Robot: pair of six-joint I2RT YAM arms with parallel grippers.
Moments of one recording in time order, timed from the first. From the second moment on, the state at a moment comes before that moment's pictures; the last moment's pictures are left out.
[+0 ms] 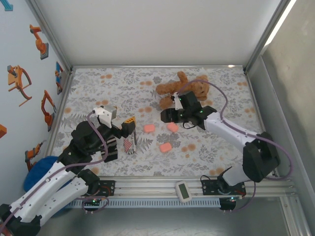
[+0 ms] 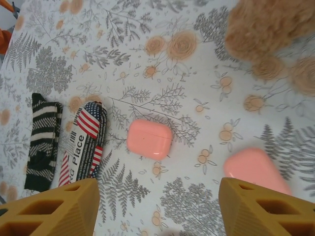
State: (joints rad) left arm -0.71 0.60 0.60 -0.11 -0.05 -0.12; right arm 0.62 1.43 1.03 -0.39 -0.26 0.44
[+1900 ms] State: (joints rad) left arm -0.16 1.37 0.51 0.24 -0.48 -0.14; right arm 0.07 1.10 0.26 0.34 0.20 0.00
